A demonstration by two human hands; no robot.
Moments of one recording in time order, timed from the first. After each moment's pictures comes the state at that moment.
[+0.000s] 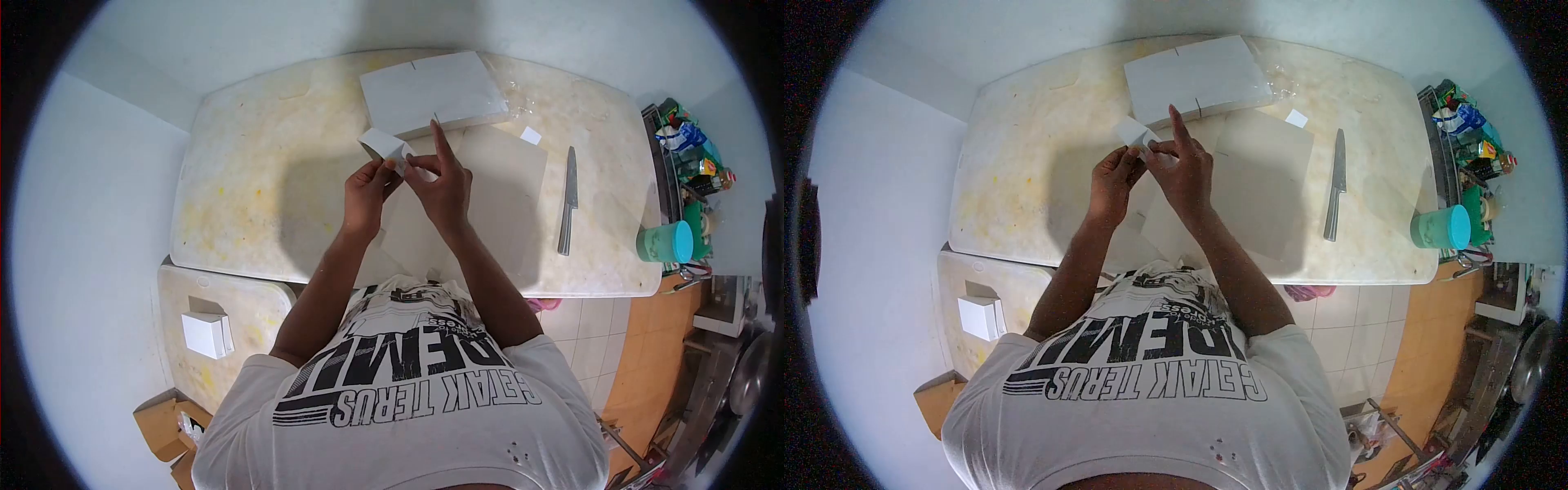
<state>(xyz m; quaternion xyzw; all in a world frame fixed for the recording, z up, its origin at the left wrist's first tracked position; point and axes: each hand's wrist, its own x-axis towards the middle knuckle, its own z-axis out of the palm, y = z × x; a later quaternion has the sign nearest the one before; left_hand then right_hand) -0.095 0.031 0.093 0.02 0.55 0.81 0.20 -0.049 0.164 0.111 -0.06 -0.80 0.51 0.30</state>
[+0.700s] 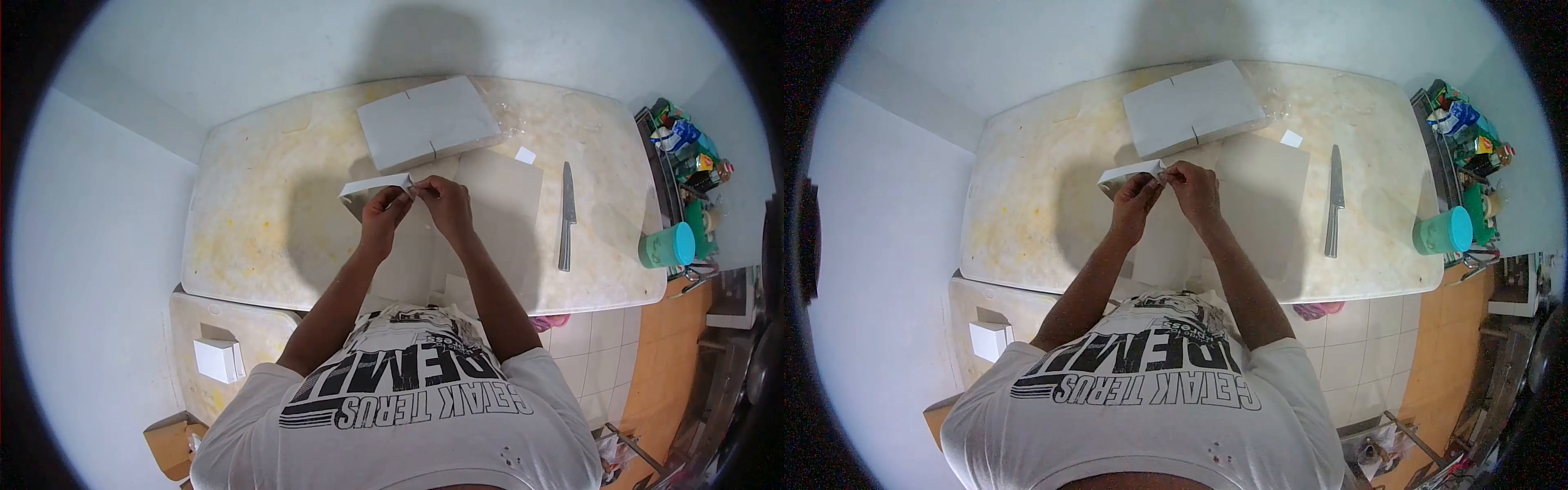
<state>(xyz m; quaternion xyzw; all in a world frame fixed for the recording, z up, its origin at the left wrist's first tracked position) -0.104 0.050 0.059 0.05 0.54 0.81 0.22 -0.065 0.197 0.087 -0.11 -0.83 0.52 0.17</state>
